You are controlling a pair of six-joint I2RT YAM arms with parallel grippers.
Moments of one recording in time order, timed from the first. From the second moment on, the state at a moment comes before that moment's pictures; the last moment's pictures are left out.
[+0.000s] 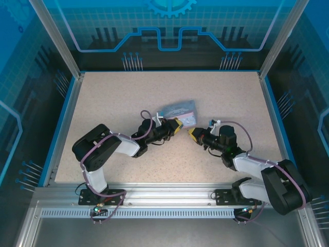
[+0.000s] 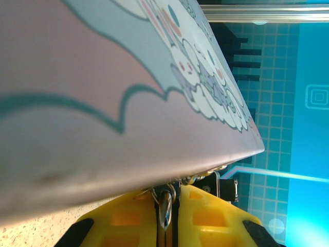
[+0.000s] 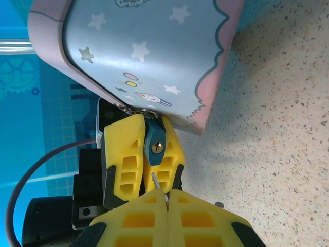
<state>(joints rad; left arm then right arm) -0.68 1.81 0.65 1.00 0.27 -1.53 0.37 1.21 0.26 0.65 -0.52 1.40</state>
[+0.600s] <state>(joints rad) -0.68 1.81 0.65 1.01 0.27 -1.55 0.39 1.25 0.29 0.67 -0.49 1.42</state>
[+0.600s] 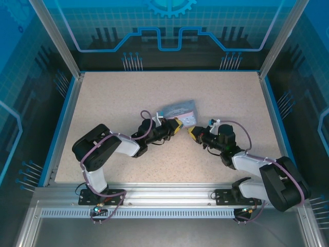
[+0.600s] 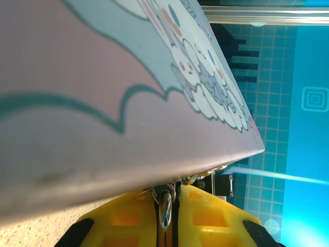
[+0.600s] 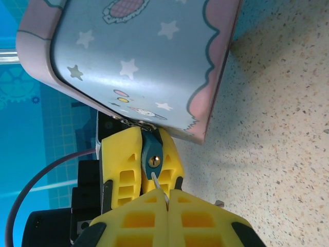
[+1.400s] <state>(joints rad) -0.68 1.81 0.65 1.01 0.27 -1.55 0.41 1.32 0.31 0.70 -0.47 1.43</state>
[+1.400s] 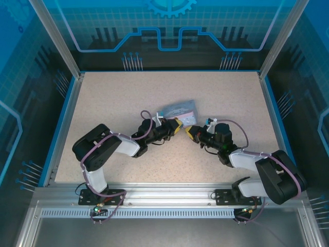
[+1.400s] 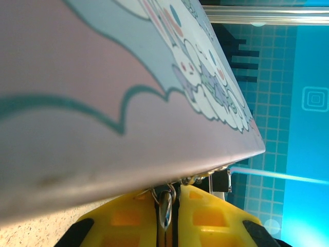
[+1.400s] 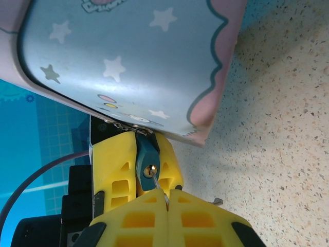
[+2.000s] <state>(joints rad) -0.68 1.82 0.65 1.02 0.27 -1.56 0.41 1.34 0.33 0.71 -0.46 1.43</state>
